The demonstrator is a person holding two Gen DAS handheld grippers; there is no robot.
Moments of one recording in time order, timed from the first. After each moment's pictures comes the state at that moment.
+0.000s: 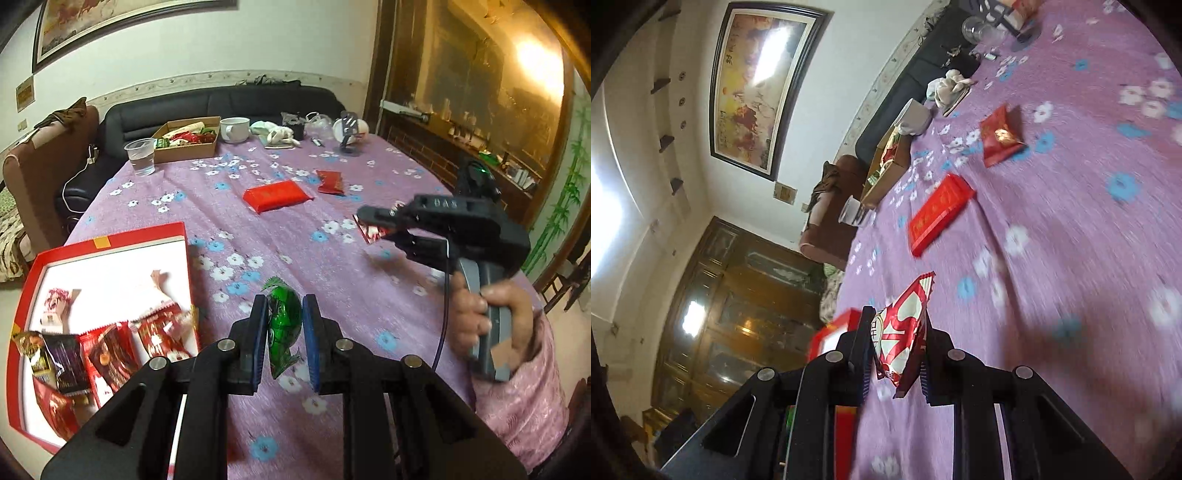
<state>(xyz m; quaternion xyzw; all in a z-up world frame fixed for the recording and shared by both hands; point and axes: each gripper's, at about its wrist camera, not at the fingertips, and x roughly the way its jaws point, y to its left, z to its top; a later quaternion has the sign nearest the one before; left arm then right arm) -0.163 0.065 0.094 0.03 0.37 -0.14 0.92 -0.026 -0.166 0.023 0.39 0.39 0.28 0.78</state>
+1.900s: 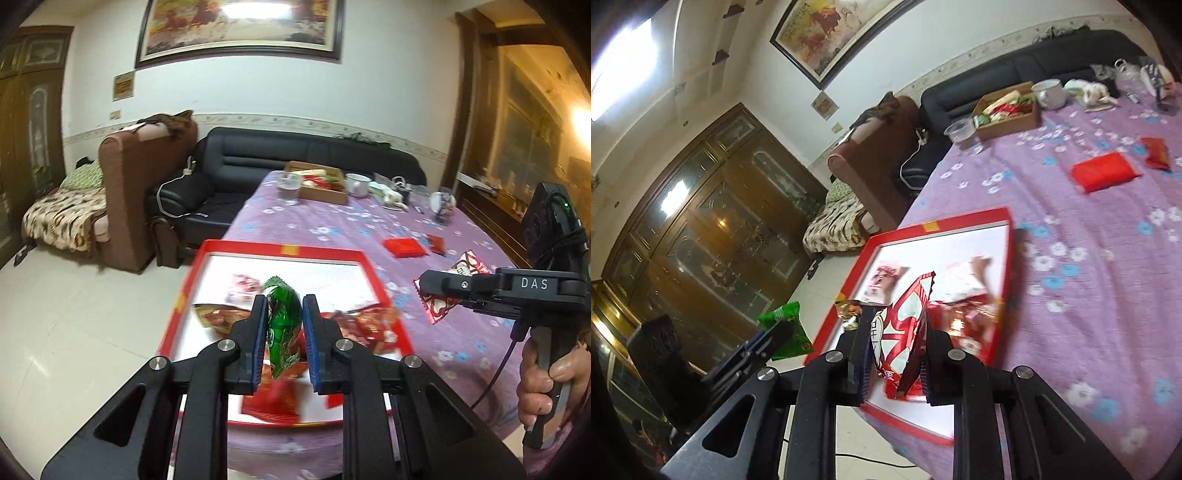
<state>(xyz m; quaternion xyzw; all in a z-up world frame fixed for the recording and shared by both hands) -0.225 0.255 0.116 -0.05 0.28 0.01 0.96 -0.134 0.063 0.103 0.19 0.41 0.36 0.82</state>
